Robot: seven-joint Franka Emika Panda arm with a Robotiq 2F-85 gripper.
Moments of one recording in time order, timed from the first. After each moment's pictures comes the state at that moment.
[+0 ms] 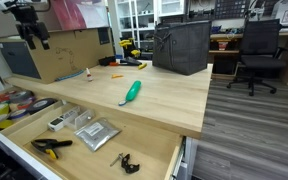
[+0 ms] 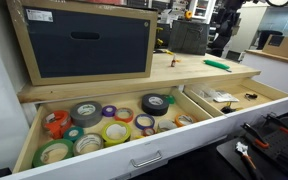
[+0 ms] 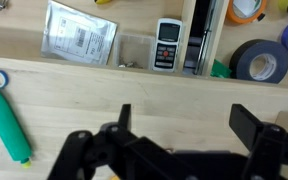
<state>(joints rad) 0.03 -0.15 0.02 -2.07 0.02 1.96 -0.06</state>
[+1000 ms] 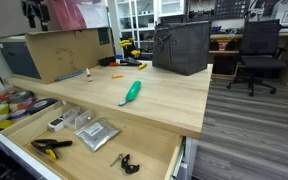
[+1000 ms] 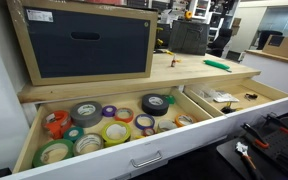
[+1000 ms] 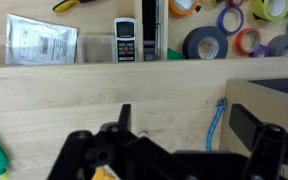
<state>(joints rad) 0.01 0.05 0.00 -1.63 0.21 1.63 0.01</state>
